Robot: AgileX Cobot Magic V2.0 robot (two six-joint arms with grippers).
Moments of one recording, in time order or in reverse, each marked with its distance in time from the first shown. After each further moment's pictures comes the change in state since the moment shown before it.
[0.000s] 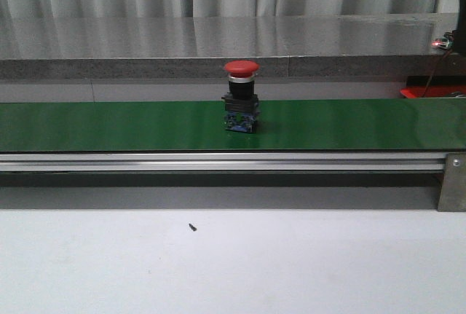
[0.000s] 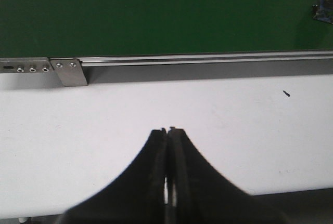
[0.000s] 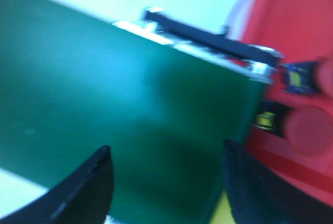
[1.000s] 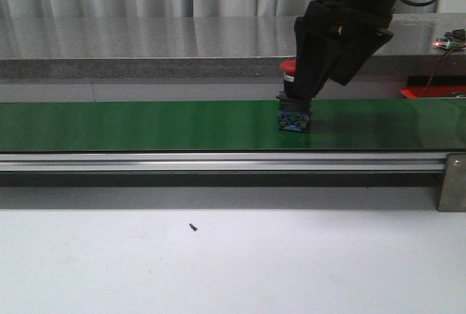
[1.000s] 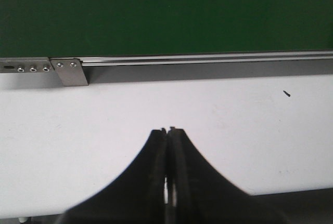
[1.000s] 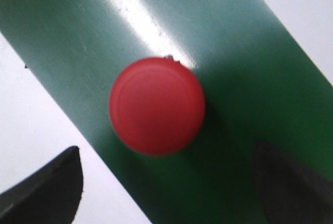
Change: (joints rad) left arm 0.000 0.000 0.000 0.000 0.000 0.000; right arm 0.365 0.087 0.000 0.091 -0.046 -0.122
